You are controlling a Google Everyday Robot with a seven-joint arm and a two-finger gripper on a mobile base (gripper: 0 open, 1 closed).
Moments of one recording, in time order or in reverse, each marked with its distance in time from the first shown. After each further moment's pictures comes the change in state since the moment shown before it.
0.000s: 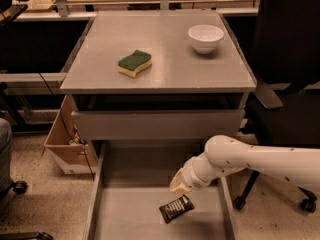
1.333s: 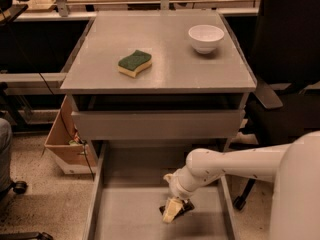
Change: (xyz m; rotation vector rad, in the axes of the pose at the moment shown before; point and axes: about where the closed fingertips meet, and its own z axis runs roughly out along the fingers) arm 0.017 0.007 0.081 -0.063 0.058 -0.058
